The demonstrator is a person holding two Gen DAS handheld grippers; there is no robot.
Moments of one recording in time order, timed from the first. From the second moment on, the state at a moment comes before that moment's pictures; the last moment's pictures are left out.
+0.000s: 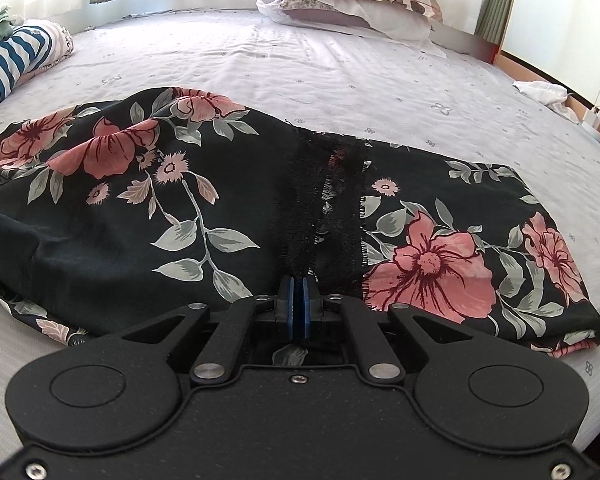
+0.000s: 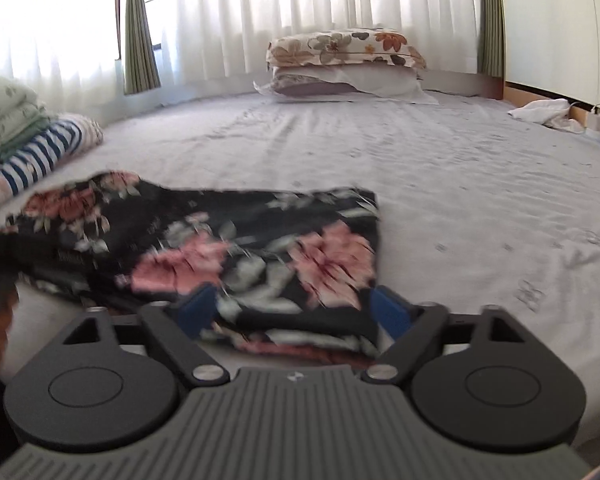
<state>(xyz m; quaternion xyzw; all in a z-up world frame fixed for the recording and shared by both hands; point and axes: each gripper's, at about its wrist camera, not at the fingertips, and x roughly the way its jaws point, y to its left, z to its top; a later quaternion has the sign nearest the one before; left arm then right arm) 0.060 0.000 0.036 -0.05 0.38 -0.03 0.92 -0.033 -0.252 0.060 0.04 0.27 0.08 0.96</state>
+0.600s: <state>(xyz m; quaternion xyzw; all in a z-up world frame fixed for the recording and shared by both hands) 0.020 0.049 0.037 -0.17 0.39 -0.05 0.90 0.035 -0.138 0.019 -0.07 0.32 0.10 0.94</state>
